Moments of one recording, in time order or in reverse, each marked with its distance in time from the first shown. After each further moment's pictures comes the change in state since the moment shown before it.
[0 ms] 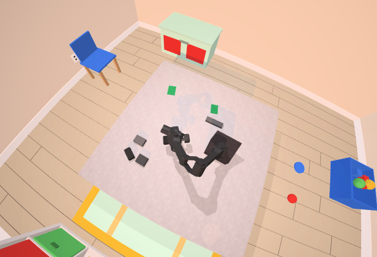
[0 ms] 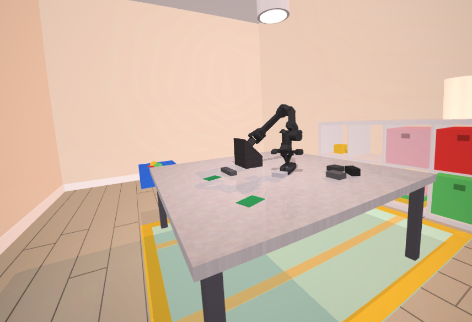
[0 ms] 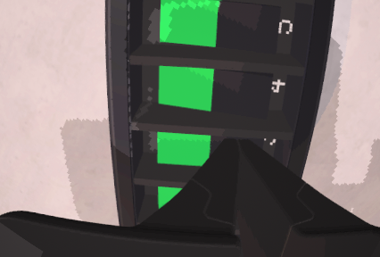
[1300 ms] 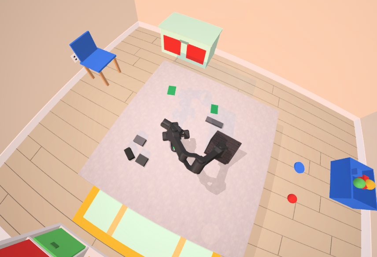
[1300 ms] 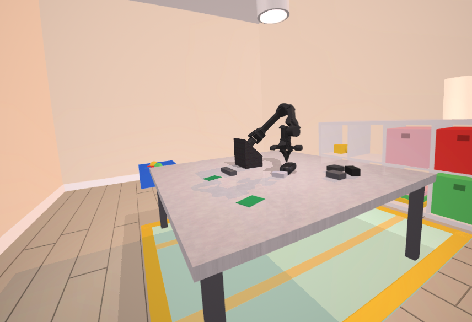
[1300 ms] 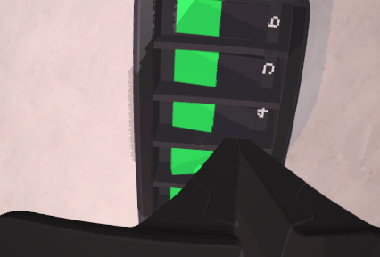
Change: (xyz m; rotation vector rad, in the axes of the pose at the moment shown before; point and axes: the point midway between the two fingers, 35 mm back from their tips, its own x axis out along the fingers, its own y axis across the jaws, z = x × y) arm -0.028 0.002 0.021 -0.005 -0.008 0.002
